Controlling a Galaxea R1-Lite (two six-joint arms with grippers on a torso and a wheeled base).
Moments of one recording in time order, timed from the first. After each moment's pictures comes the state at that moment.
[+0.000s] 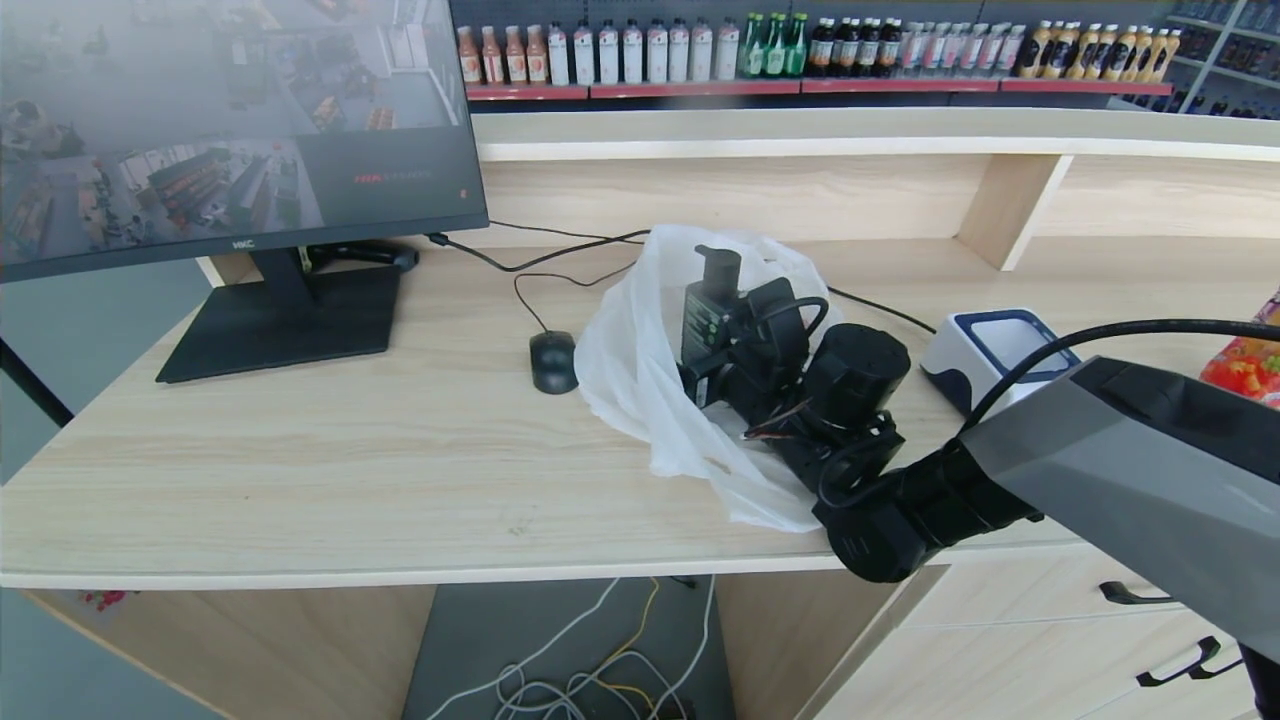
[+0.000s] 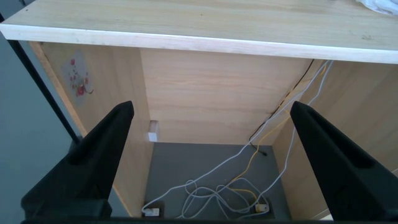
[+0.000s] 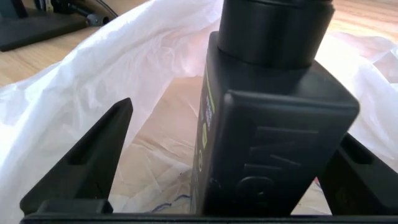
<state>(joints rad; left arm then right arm) 0.00 0.00 0.00 0.00 0.00 0.00 0.57 2.27 -1.20 -1.34 -0.03 -0.21</state>
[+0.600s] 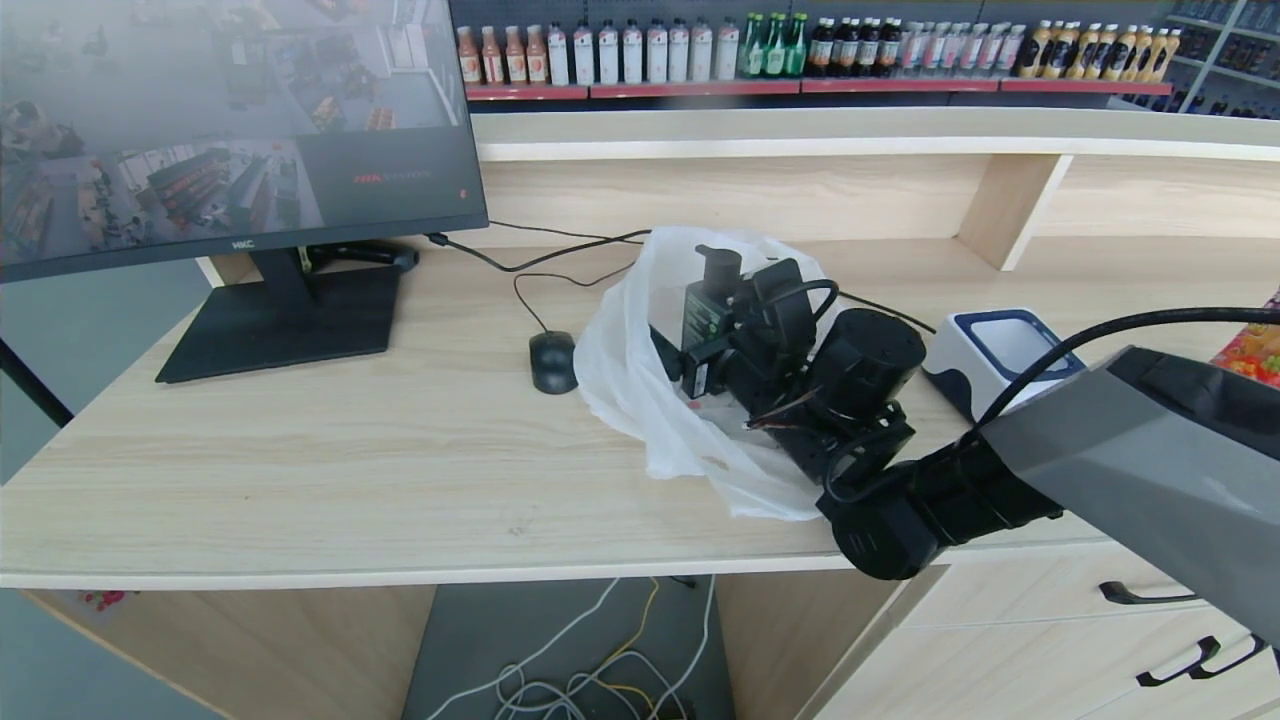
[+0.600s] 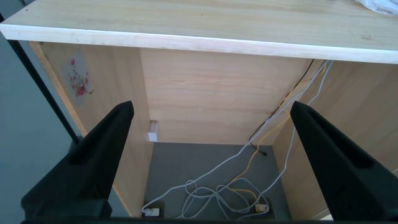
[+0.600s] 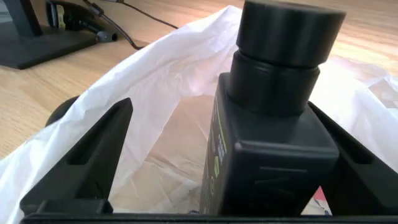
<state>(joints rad) 0.00 0.00 0.00 0.00 0.00 0.00 0.59 2.22 -1.19 -1.35 -0.03 -0.21</state>
